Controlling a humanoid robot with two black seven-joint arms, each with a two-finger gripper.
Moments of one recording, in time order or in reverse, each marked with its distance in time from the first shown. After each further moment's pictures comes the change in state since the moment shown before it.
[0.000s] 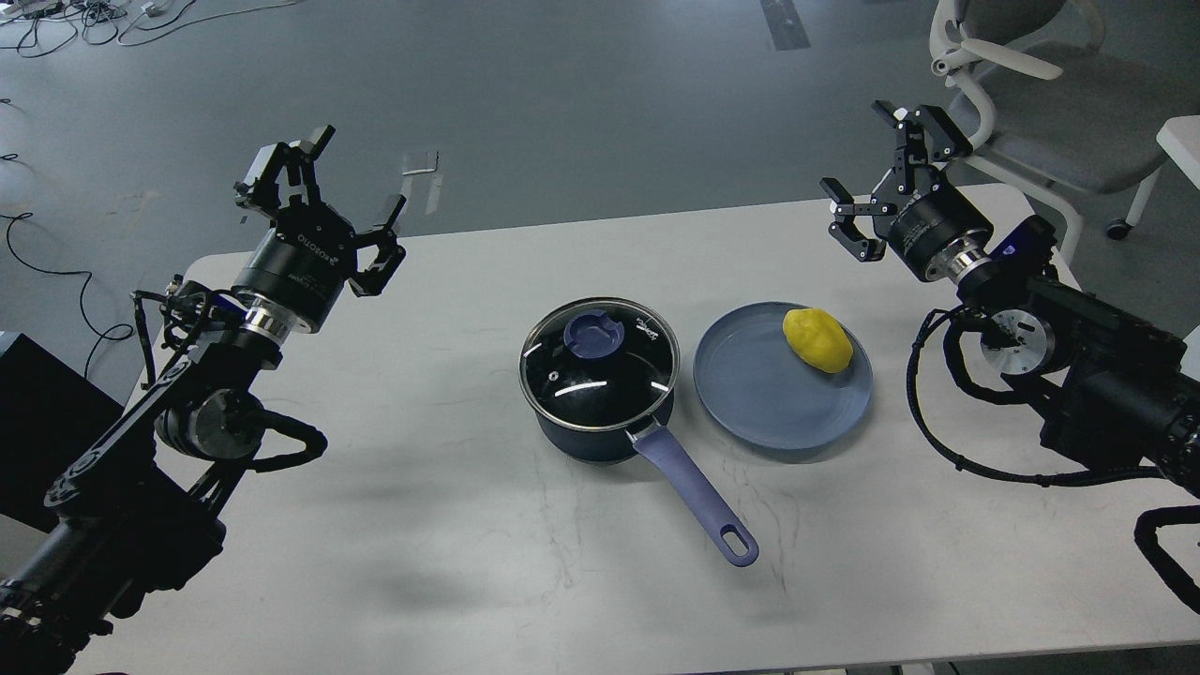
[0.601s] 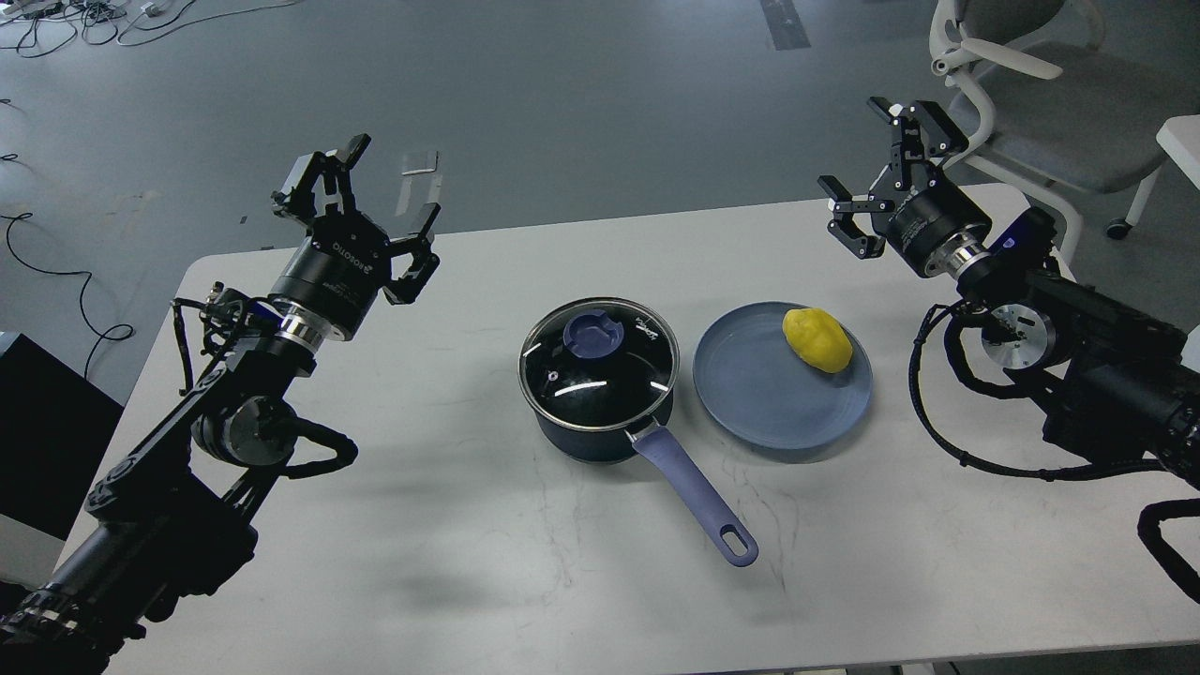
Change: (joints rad) left arm 0.006 -0.047 0.008 0.022 0.011 0.002 0.002; right arm 0.020 0.000 -0.048 -0.009 -0.005 0.000 0.000
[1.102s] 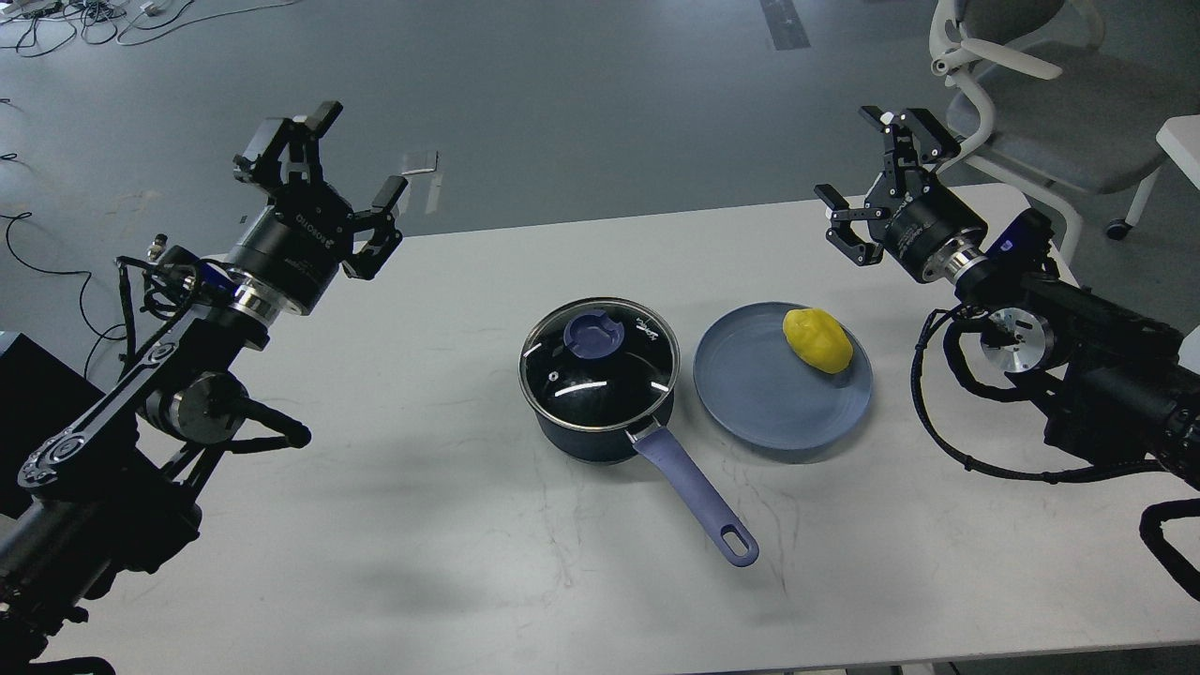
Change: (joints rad) left arm -0.058 0.117 0.016 -0.100 0.170 -0.036 -0.006; right arm 0.004 0.000 -0.028 -0.013 0.000 0.000 0.000
